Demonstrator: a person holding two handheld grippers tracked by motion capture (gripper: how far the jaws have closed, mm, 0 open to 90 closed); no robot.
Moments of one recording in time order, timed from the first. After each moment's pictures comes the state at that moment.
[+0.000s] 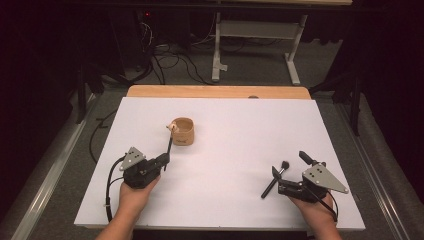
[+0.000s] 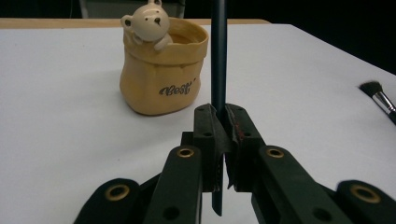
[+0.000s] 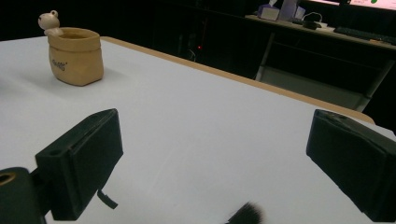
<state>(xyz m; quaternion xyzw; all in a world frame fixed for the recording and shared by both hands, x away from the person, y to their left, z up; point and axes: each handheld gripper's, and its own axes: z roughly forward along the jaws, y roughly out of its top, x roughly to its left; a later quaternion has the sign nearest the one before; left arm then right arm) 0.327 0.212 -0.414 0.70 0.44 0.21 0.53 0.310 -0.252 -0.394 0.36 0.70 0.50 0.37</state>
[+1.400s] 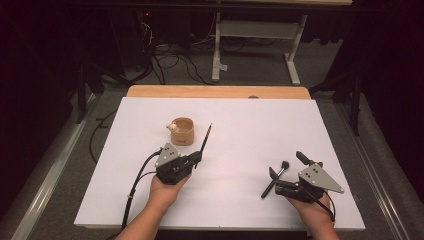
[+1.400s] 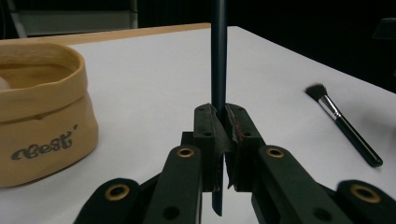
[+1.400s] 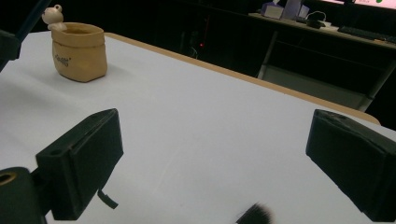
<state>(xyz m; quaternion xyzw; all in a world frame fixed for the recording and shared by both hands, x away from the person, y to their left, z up) 0.343 0.134 -0.414 0.72 0.37 0.17 0.56 0.310 -0.245 -0.397 0.35 0.71 0.49 0.37</state>
